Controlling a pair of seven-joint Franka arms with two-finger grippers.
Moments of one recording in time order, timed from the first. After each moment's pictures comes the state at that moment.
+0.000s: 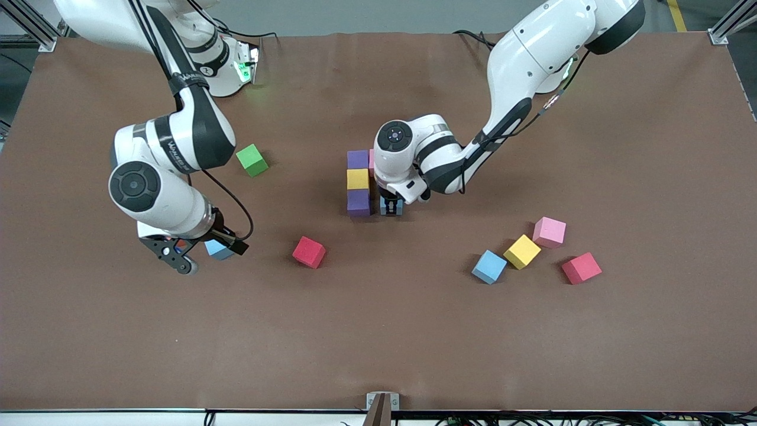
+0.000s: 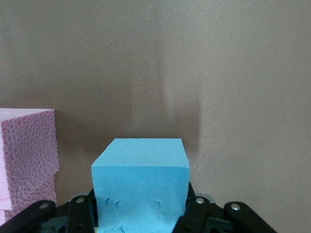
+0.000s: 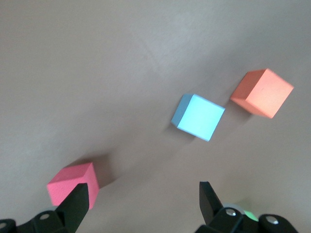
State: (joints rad) left arm -0.34 0.78 -0.58 -1.70 0.54 2.35 -2.70; right arm 0.24 0.39 0.04 -1.63 -0.05 1.93 0.93
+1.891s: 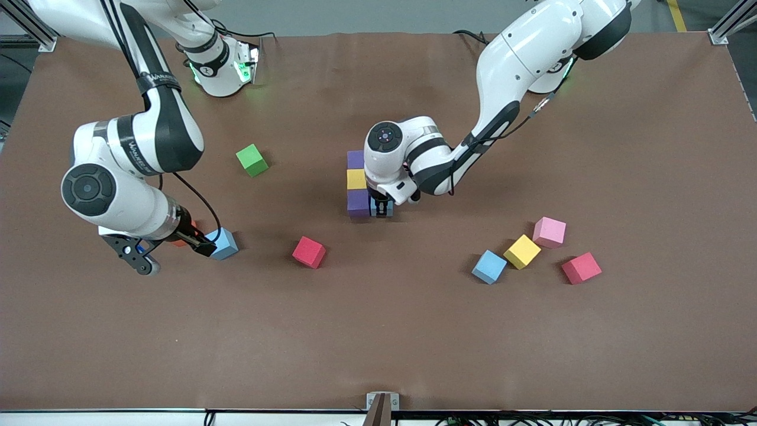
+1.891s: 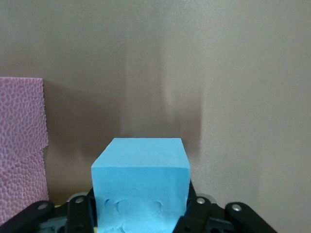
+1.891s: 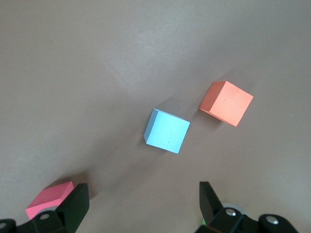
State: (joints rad) left arm -0.40 0.83 -0.55 -1.62 0.52 2.36 -2.71; right arm 0.16 0.36 0.05 -1.64 -0.06 1.87 0.94
